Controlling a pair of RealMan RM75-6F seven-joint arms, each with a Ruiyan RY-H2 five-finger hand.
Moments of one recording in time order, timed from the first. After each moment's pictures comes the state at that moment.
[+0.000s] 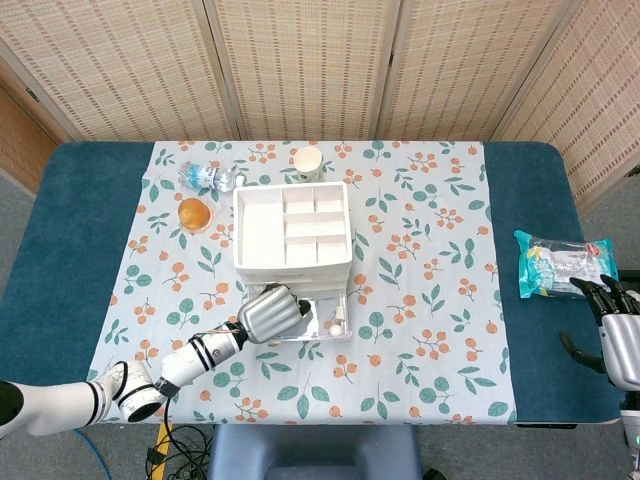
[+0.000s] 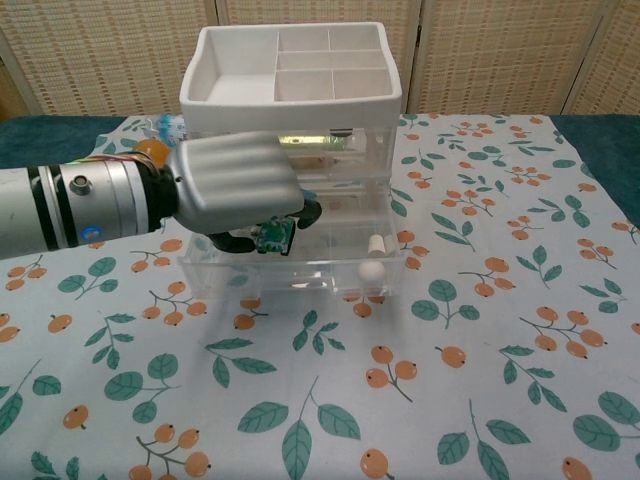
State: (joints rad) left arm -0.97 -1.53 -0.04 -1.39 1.59 0.89 0.74; right arm 0.06 -1.01 0.10 -1.70 -1.44 1.48 -0.01
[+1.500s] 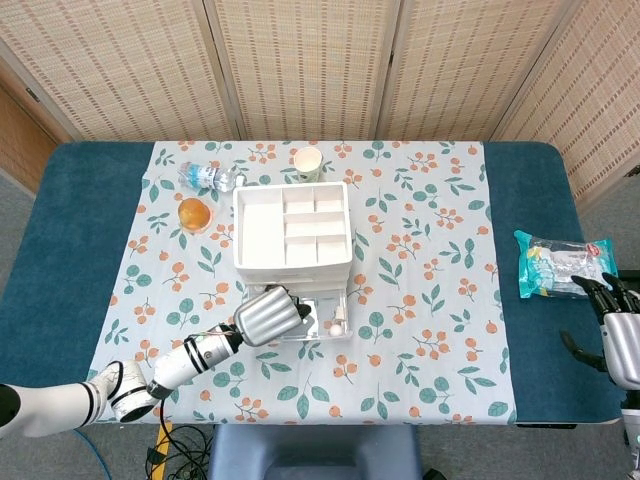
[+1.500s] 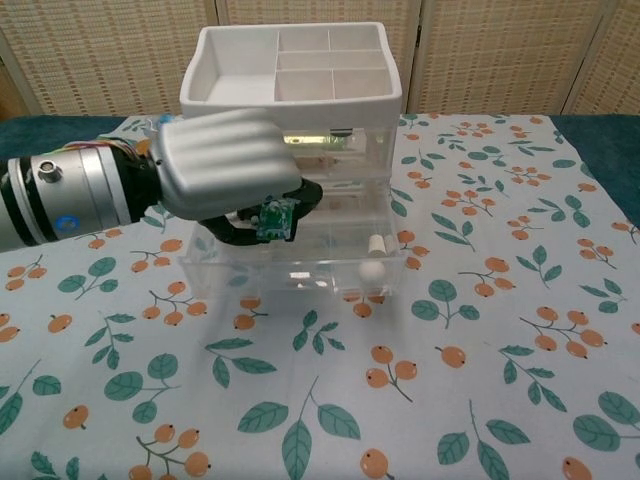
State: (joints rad) left arm -0.95 -1.52 -0.02 -1.37 1.71 1.03 0.56; right arm 0.06 -1.01 0.10 -1.70 -1.44 1.49 0.00
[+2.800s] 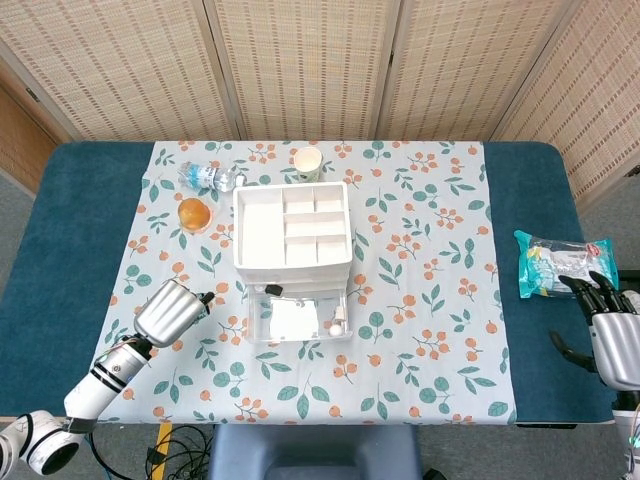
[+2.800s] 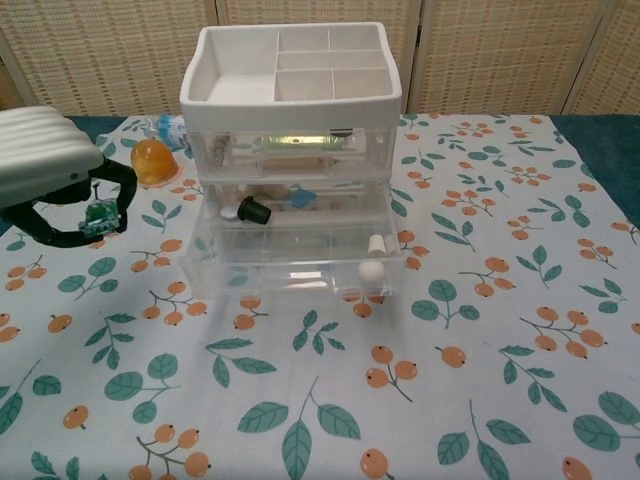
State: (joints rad) left arm -0.65 -1.29 0.03 -1.51 1.55 1.14 0.51; right arm 0.07 -1.01 0.10 -1.73 -1.48 1.50 -0.02
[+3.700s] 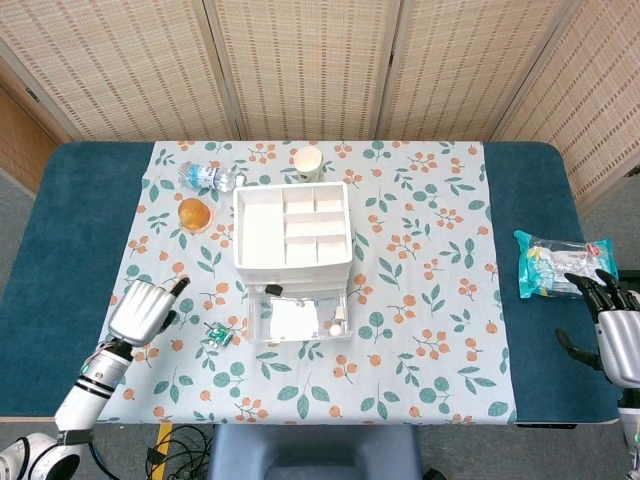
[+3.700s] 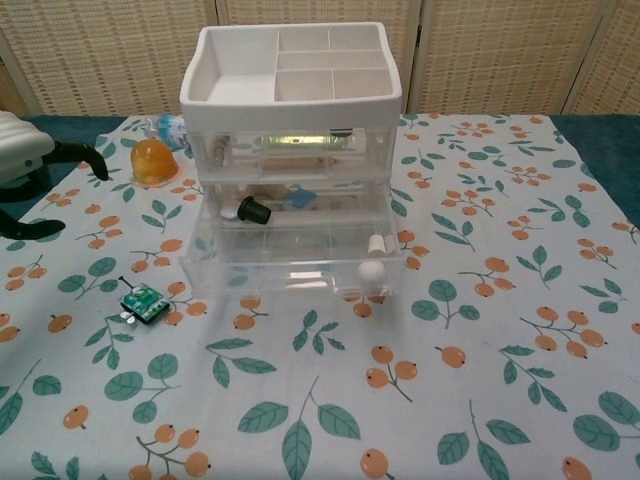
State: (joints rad) left arm -0.52 -1.32 -0.03 -1.54 1.41 1.25 0.53; right arm 0.07 -1.00 0.10 -1.72 -1.46 1.49 0.00
